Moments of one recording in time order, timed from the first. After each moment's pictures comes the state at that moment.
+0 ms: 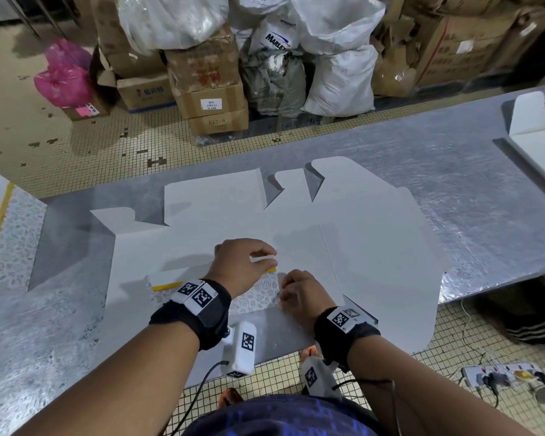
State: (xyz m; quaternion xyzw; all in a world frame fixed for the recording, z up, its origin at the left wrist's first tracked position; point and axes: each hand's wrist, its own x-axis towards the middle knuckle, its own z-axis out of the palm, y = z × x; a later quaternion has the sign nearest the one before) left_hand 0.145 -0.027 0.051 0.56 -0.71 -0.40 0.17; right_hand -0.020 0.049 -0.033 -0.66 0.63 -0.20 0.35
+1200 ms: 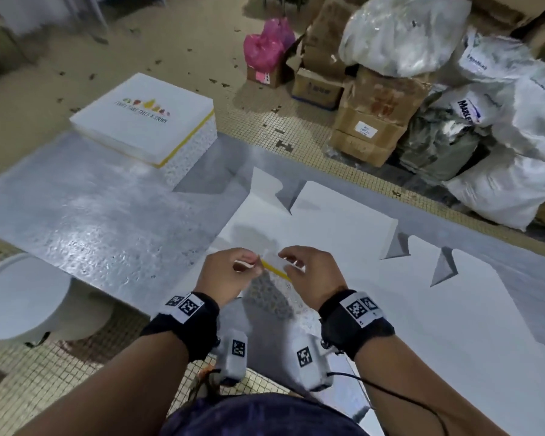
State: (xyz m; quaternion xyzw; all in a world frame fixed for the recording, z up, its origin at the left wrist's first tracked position) left_hand 0.311 0.034 0.014 0.73 -0.43 -0.34 0.41; right_hand 0.130 -0.047 0.053 -0.80 0.46 -0.14 0.36
